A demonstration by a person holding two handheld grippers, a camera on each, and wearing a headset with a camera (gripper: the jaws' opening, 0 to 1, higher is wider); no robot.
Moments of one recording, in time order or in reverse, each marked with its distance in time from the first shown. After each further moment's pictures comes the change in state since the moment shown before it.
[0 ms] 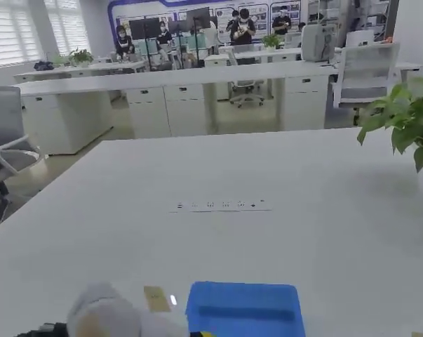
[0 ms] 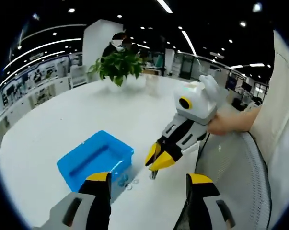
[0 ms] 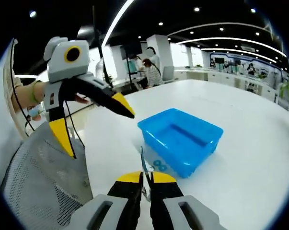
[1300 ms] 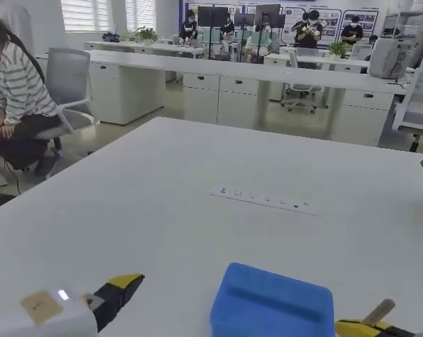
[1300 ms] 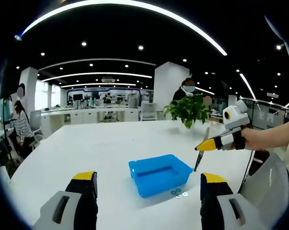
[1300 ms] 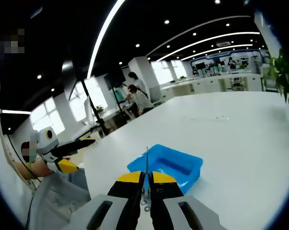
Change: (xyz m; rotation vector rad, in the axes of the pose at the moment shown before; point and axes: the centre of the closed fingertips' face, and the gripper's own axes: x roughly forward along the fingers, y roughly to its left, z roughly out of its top) left arm -0.089 0.064 -0.005 -0.148 -0.399 0.553; right arm -0.023 -0.035 0.086 0.159 -0.217 -0.024
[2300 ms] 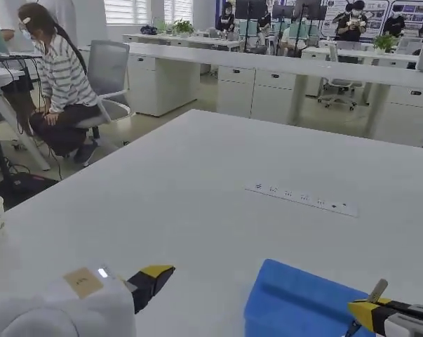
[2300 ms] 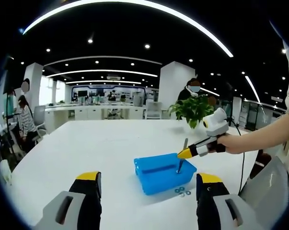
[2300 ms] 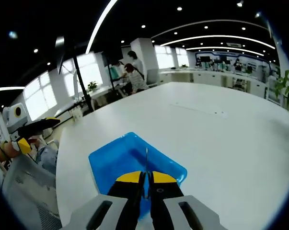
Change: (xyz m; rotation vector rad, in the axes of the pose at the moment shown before) left arm -0.004 0.011 -0.005 -0.036 0.017 0.029; right arm 0.061 -0.057 -0.030 -0.120 0.183 -0.070
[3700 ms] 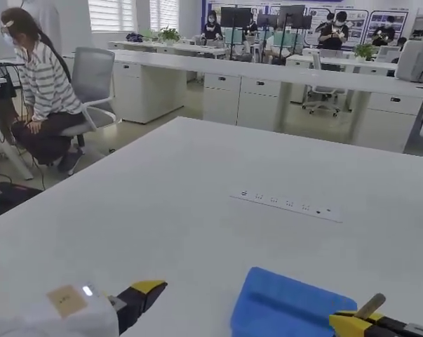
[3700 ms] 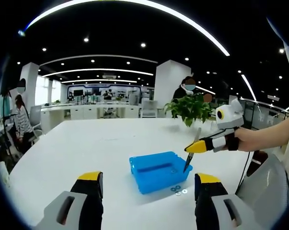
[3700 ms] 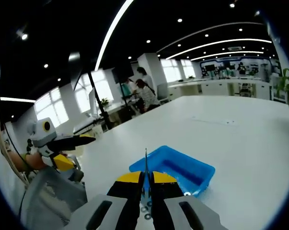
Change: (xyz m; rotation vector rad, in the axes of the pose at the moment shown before) left arm 0.002 -0.008 -0.002 0.010 0.013 -0.040; right arm -0.041 0.064 0.018 0.049 -0.143 0.116
